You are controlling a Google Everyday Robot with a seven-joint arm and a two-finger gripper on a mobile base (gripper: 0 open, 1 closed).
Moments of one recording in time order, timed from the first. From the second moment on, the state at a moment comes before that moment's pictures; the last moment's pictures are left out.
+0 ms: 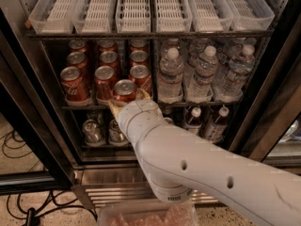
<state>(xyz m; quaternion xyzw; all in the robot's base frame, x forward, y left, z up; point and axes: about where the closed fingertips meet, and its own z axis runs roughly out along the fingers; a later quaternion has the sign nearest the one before) 0.535 0.048 0.856 -0.18 0.78 0.07 0.60</state>
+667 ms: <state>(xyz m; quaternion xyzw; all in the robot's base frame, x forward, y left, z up) 0.533 0.003 0.817 -0.24 0.81 0.10 0.53</state>
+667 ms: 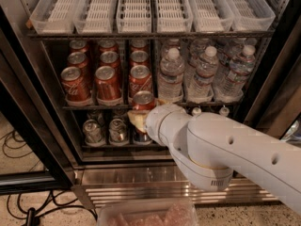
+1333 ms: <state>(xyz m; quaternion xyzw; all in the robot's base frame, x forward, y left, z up) 0.524 0.015 0.811 -0.31 0.78 0.16 0.52</state>
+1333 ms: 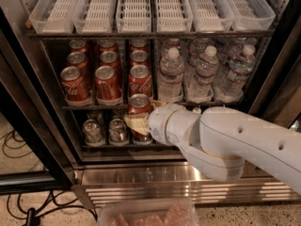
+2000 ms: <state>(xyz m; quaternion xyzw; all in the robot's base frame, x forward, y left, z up) 0.525 0.010 0.826 -0.34 0.76 0.15 0.53</state>
